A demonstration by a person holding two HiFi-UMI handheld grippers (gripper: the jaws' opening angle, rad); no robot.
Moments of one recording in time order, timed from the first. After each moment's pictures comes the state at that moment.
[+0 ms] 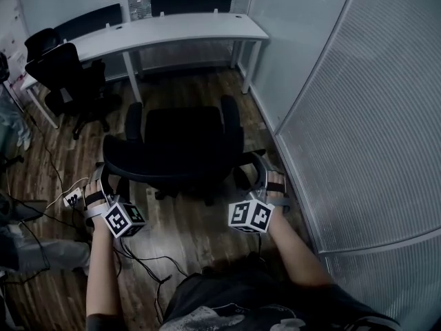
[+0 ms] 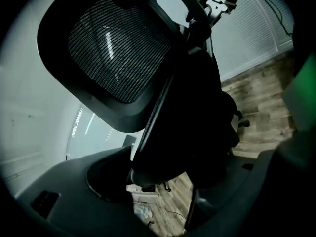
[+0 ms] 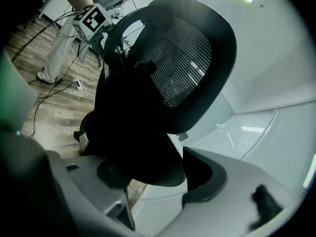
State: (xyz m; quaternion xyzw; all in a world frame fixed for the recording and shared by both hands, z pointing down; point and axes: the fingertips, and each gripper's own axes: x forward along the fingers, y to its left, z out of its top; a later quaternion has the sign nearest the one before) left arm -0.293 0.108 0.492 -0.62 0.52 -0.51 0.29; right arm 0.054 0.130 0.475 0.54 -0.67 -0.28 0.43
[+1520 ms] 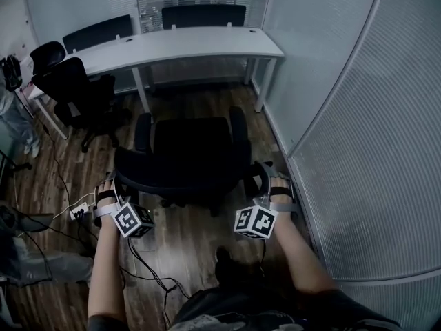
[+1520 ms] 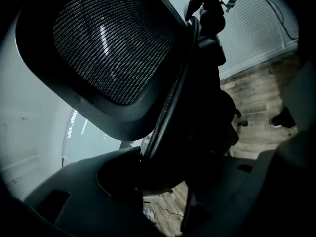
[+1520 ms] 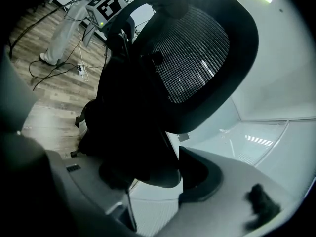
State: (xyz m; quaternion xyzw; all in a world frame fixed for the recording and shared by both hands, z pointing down) left arm -0.269 -0.010 0.494 -0.61 0.51 -0.53 0.28; right arm 0.078 0.006 0.481 0.51 -0.64 -0.31 0.48
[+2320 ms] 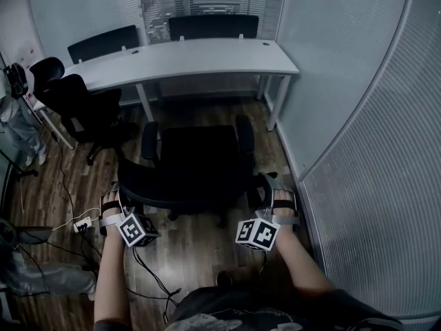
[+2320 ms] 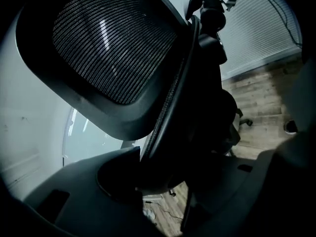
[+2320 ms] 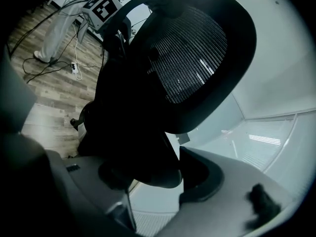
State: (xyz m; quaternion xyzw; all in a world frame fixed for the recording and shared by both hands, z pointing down) left arm -0.233 -0.142 0.490 -0.60 0.53 -0.54 0.27; right arm 0.115 -0.142 0.476 0.50 -0.66 -0.31 0.46
